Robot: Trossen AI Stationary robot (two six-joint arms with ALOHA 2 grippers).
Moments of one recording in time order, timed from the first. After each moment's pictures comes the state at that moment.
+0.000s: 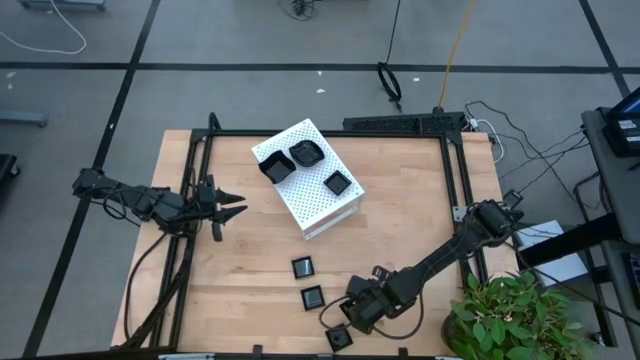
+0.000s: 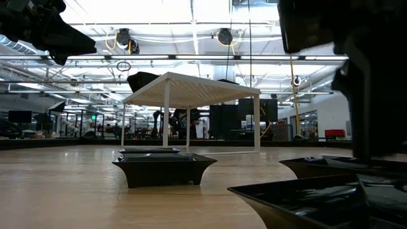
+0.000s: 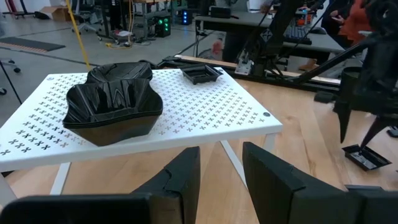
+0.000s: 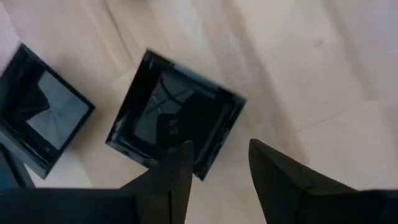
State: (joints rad) left arm -0.34 0.27 0.29 -0.23 -0.58 -0.21; right arm 0.61 1.95 1.32 -0.67 0.13 1.07
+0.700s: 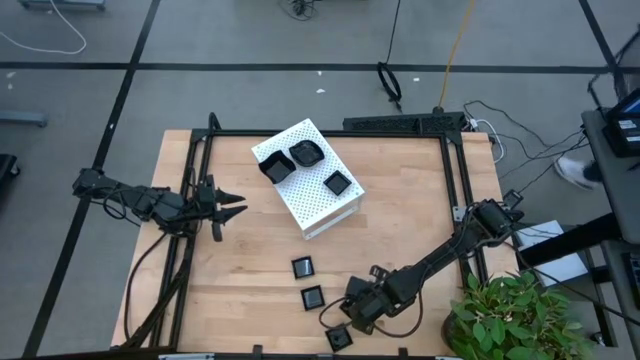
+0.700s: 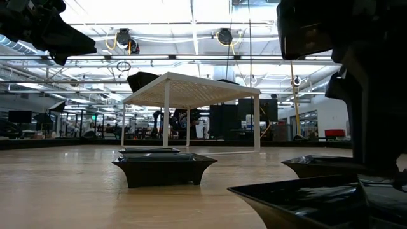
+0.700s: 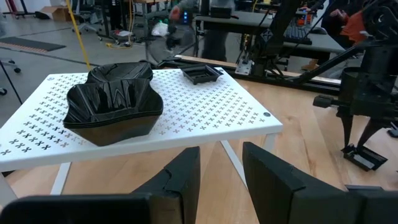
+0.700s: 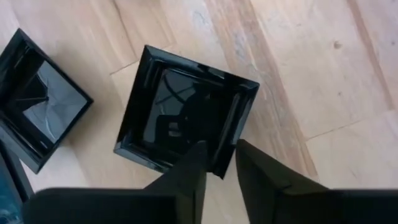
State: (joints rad) left arm -0.34 0.27 0.29 -0.23 -0.58 -0.21; right arm 0.61 1.95 1.29 -0.60 0.10 1.01
